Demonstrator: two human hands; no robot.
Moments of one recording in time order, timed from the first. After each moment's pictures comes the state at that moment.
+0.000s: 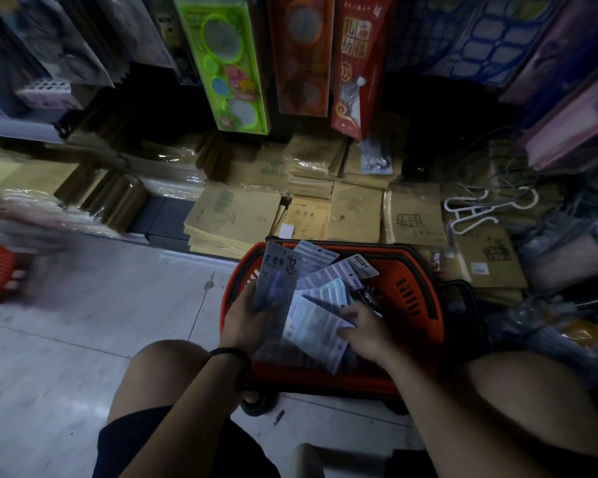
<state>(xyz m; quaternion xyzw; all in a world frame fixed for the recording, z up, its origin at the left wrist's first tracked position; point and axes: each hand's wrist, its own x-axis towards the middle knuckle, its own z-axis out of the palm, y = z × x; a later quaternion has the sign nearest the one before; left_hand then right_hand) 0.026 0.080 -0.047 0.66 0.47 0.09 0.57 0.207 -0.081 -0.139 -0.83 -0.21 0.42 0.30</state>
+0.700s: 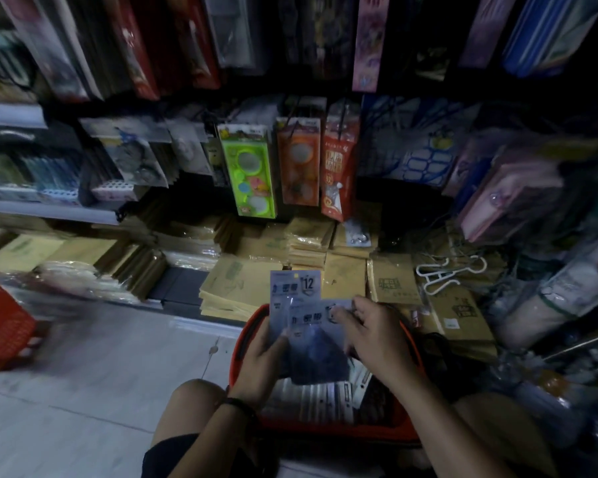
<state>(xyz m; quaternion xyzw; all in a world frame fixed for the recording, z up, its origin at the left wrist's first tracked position) 0.010 0.029 0.048 0.56 0.33 0.18 0.74 0.173 -0.103 0.088 -0.78 -0.35 0.19 0.49</state>
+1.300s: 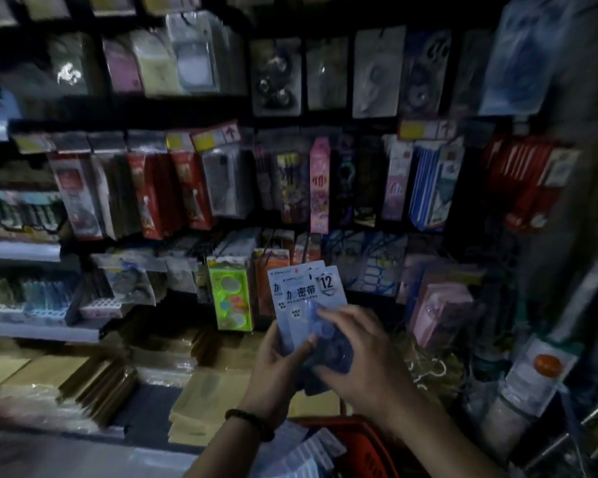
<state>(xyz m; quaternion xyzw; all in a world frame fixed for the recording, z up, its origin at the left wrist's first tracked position) 0.096 0.006 0.245 0.55 0.15 0.27 0.77 0.207 -0.129 0.268 -0.76 -0.52 -0.09 0.39</state>
